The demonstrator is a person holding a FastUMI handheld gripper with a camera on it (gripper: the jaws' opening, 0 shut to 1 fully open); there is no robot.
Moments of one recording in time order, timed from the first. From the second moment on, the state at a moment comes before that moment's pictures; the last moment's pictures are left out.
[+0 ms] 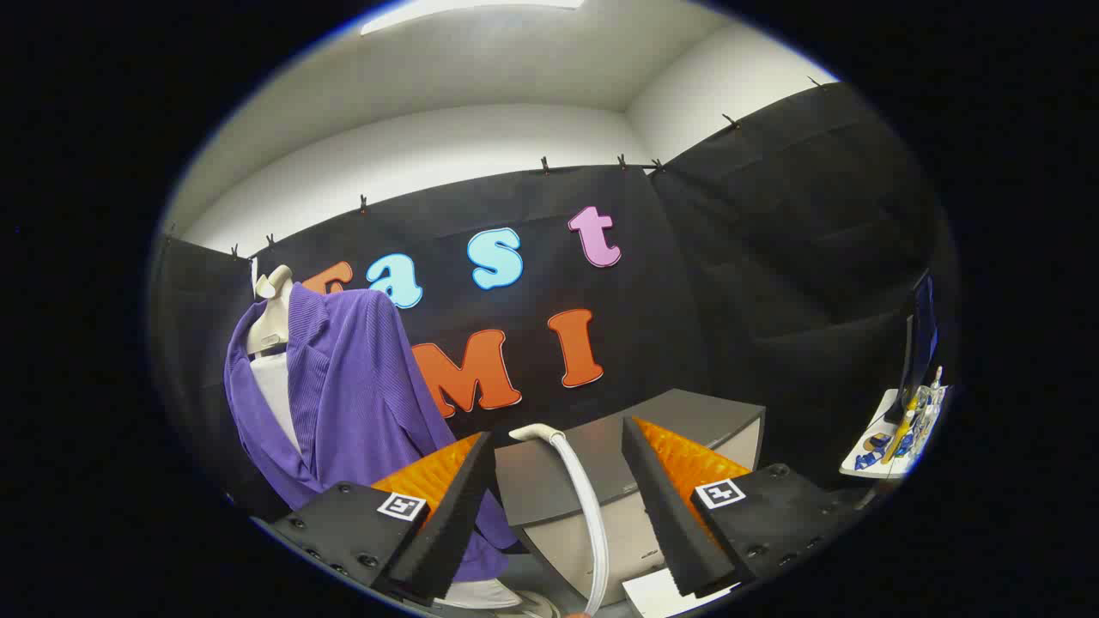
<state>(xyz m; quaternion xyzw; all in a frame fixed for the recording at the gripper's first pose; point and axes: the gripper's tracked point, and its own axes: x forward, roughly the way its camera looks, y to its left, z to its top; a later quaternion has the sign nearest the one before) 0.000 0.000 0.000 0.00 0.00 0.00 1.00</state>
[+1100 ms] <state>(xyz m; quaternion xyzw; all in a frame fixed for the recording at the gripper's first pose) 0.022 -0.015 -0.011 -0.03 0.02 -0.01 1.00</state>
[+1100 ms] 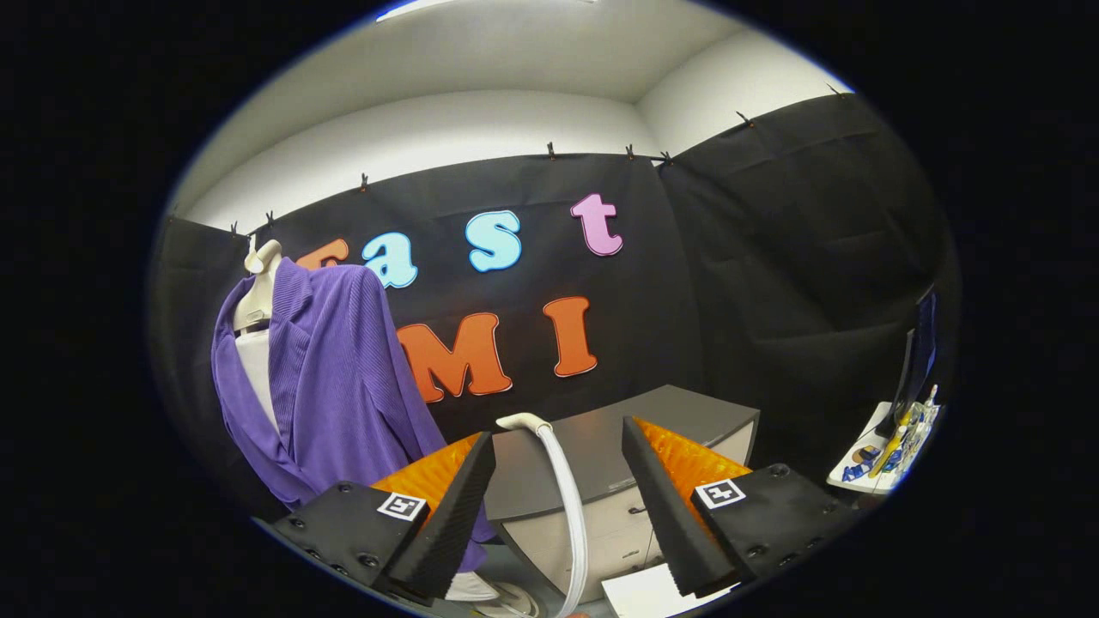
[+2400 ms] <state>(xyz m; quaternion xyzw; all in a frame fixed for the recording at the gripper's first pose) 0.251 0.007 -0.113 -0.15 0.18 0.01 0.97</state>
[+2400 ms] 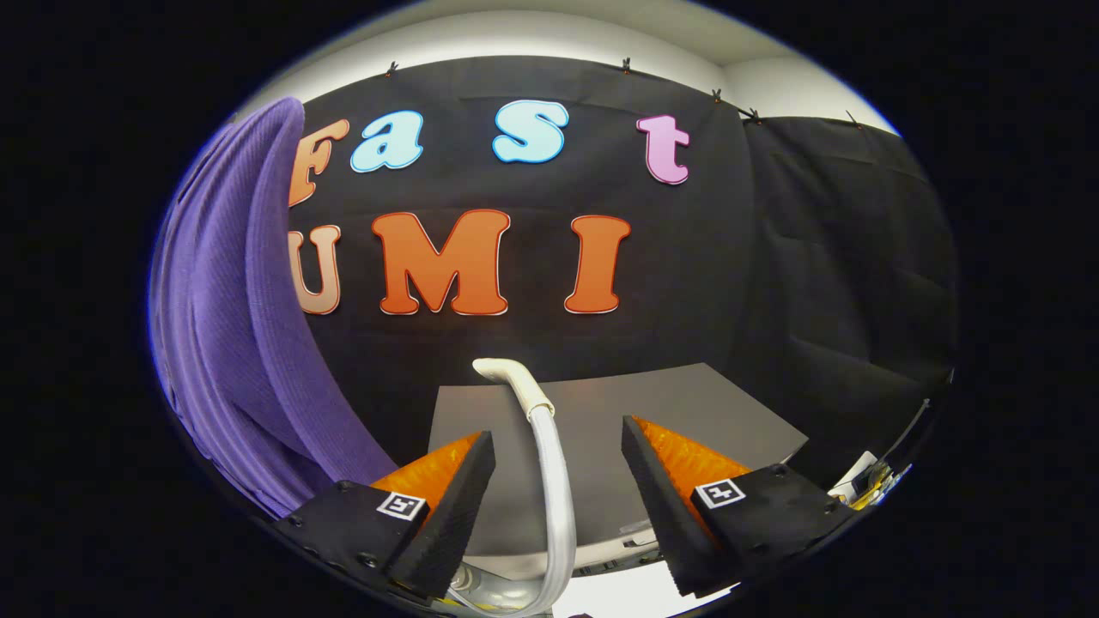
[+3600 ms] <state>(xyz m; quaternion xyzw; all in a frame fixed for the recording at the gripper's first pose) 0.408 -0.001 -0.245 -0.16 0.40 0.04 0.90</state>
